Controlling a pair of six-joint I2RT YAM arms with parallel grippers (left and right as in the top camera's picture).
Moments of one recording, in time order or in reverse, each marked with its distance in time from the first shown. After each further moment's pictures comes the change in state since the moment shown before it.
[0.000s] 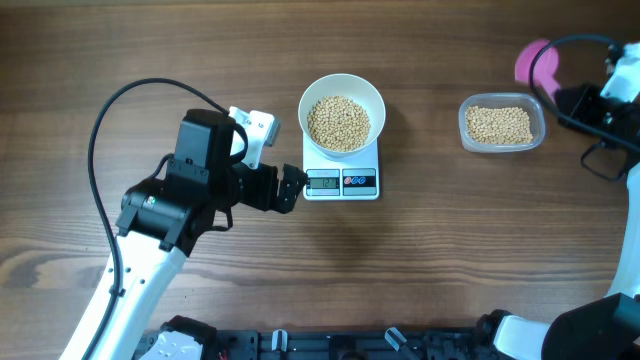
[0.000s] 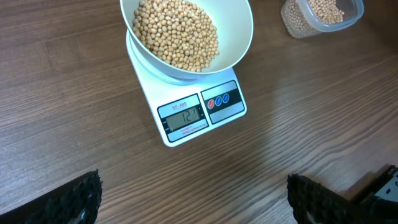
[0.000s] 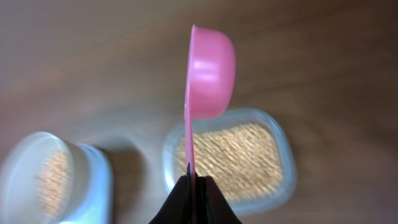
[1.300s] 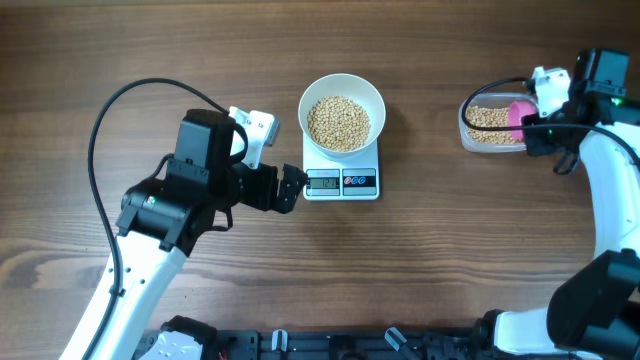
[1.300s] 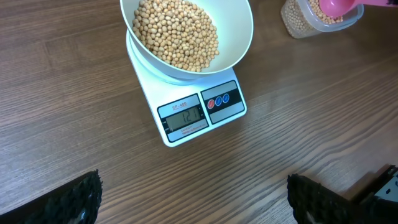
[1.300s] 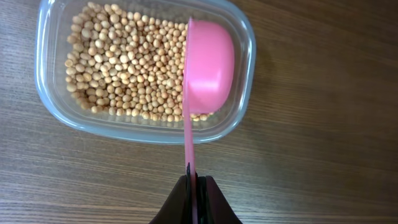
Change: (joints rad) left arm 0.000 0.000 0.000 0.000 0.000 0.000; right arm 0.214 0.138 0.000 -0.155 0.517 -0.393
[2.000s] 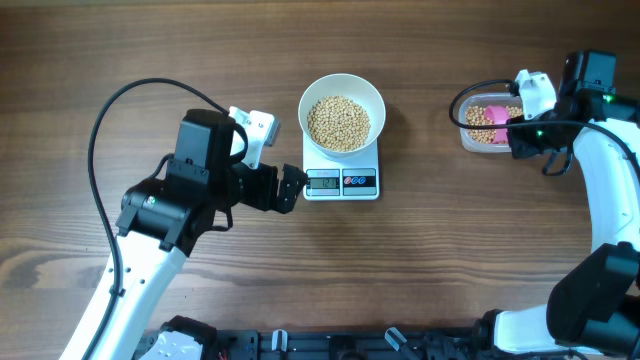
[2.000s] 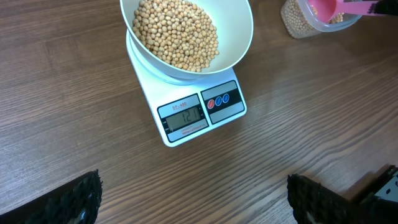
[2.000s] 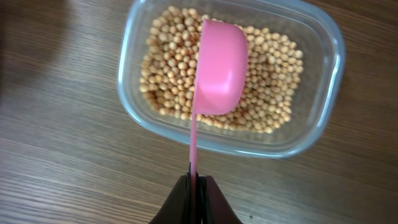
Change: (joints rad) left arm 0.000 0.000 0.000 0.000 0.000 0.000; right arm 0.024 0.018 0.000 -0.050 -0.175 -0.004
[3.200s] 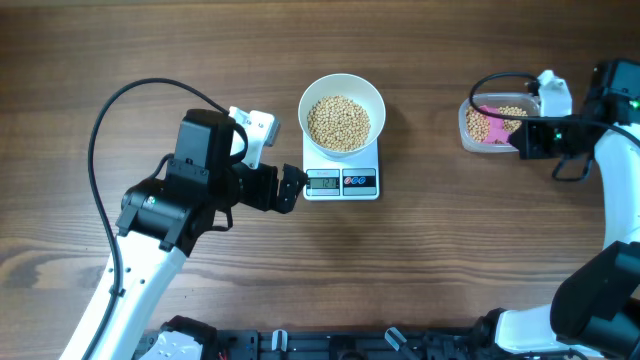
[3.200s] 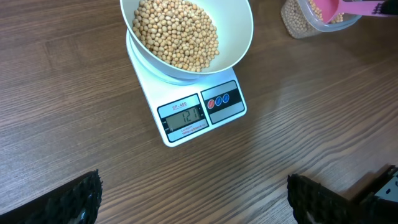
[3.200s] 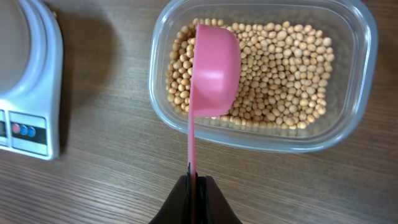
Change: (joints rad) left arm 0.000 0.000 0.000 0.000 0.000 0.000; right arm -0.122 0.002 0.000 -0.037 -0.244 0.063
